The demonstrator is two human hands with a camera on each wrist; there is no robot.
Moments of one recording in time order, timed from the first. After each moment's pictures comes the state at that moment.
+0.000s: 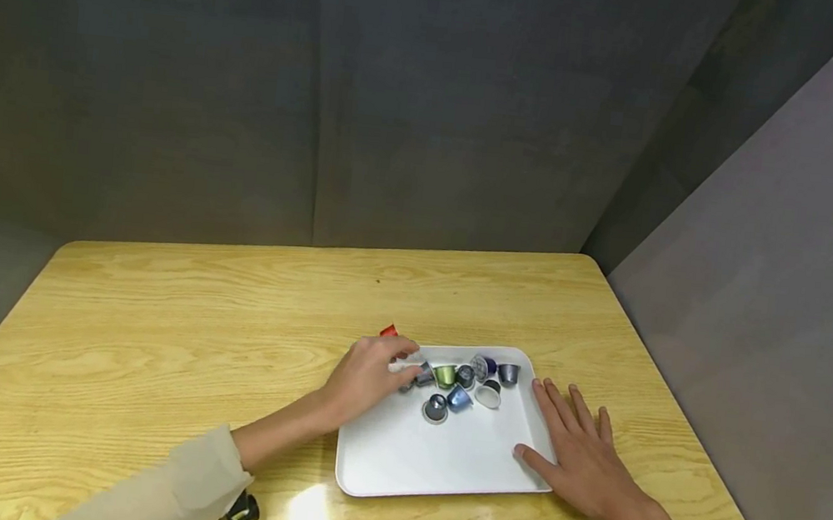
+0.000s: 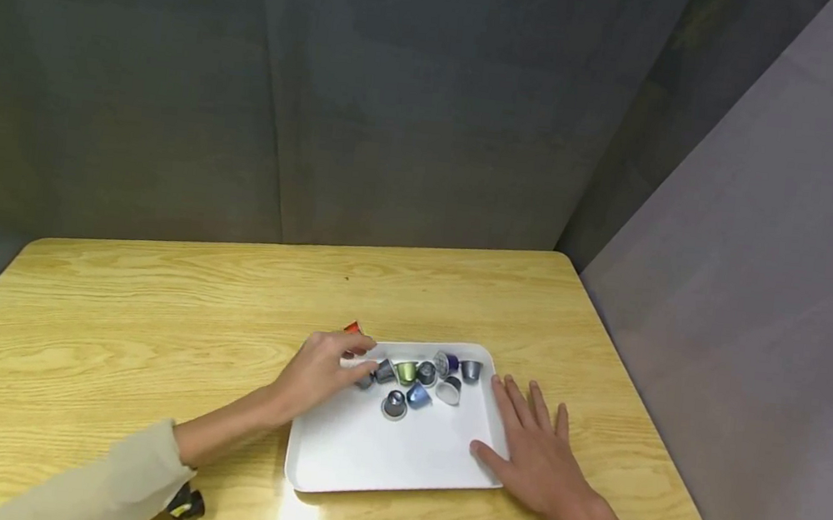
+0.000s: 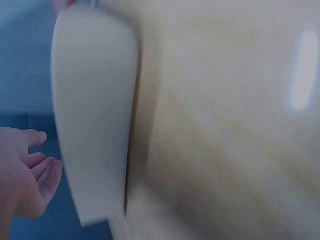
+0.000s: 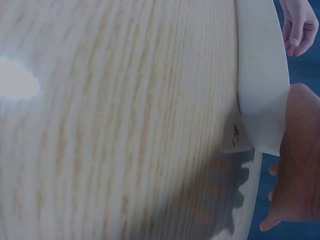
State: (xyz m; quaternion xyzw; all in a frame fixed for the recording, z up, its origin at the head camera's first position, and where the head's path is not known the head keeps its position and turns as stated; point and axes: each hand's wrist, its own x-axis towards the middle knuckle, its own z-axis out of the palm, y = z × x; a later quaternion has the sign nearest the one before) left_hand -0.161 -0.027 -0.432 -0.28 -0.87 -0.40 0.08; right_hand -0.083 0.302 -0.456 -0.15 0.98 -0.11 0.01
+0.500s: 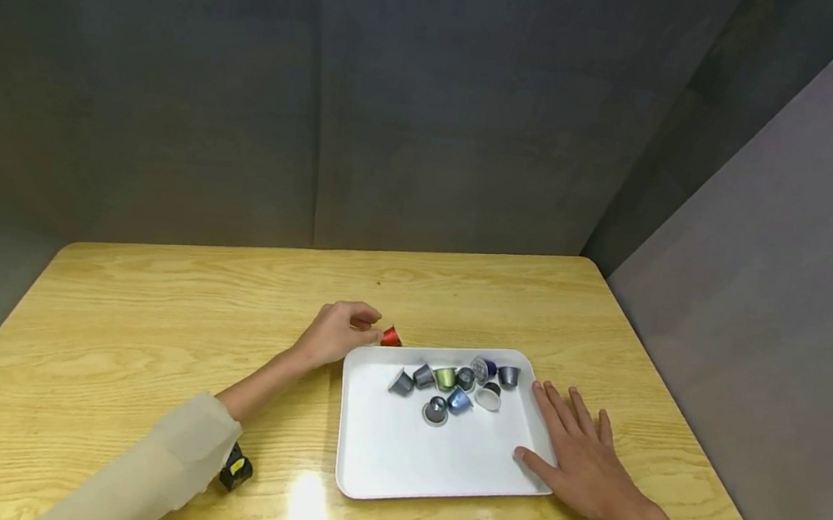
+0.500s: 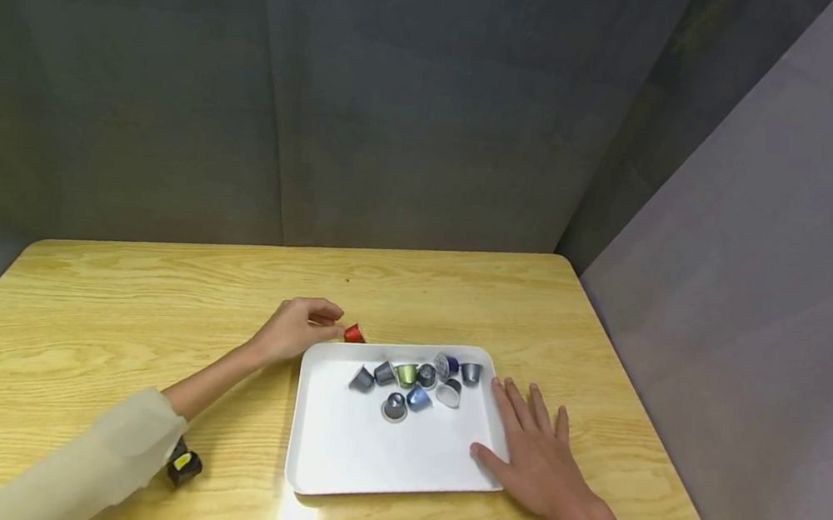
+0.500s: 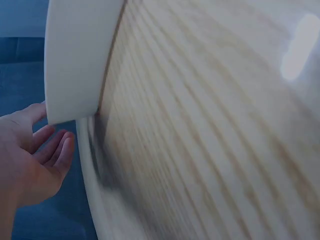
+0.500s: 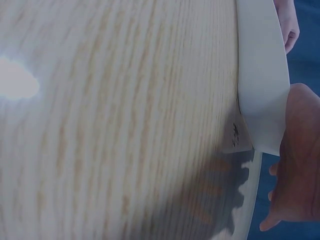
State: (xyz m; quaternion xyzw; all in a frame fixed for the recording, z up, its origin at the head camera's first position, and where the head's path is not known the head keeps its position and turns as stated) left_hand -0.222 -0.076 -0.446 -0.17 -0.87 -0.47 -0.06; right_hand -0.081 0.302 -0.457 -0.14 0.98 -0.12 0.00
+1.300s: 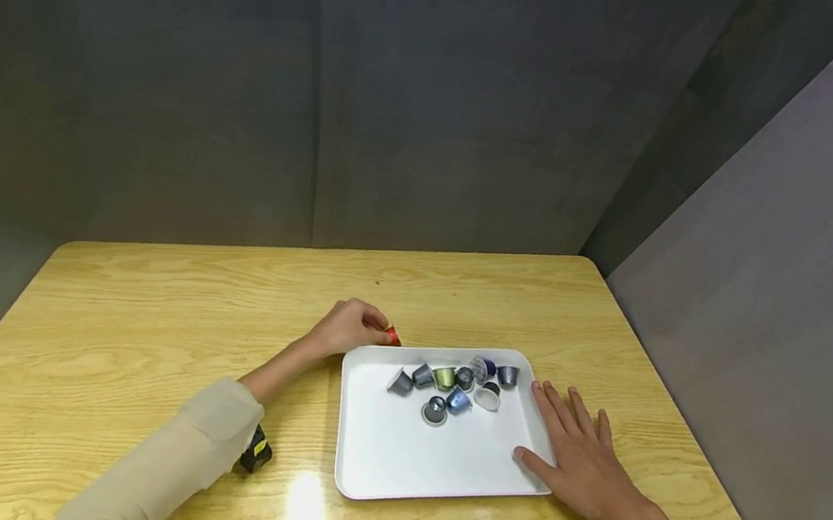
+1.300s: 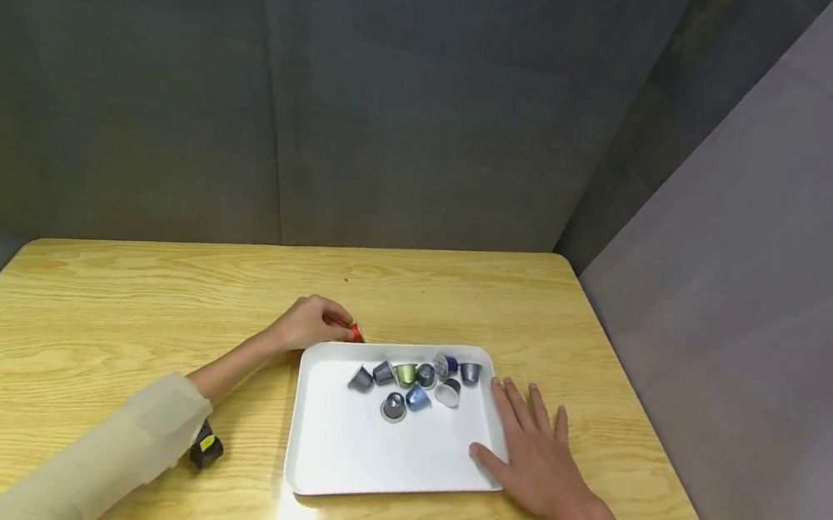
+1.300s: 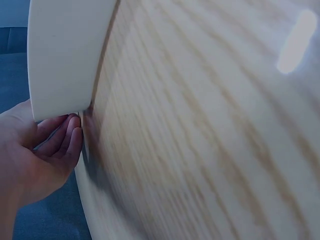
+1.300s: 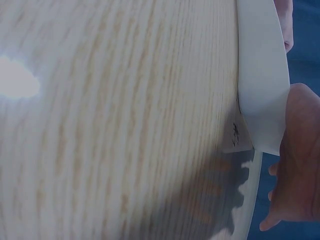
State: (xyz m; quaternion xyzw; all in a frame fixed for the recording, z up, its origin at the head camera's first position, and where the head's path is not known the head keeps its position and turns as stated) left_hand -0.249 -0.063 -0.462 -0.18 -0.89 -0.41 -0.11; right_hand -0.079 0.304 -0.457 -0.14 0.98 -0.12 0.01
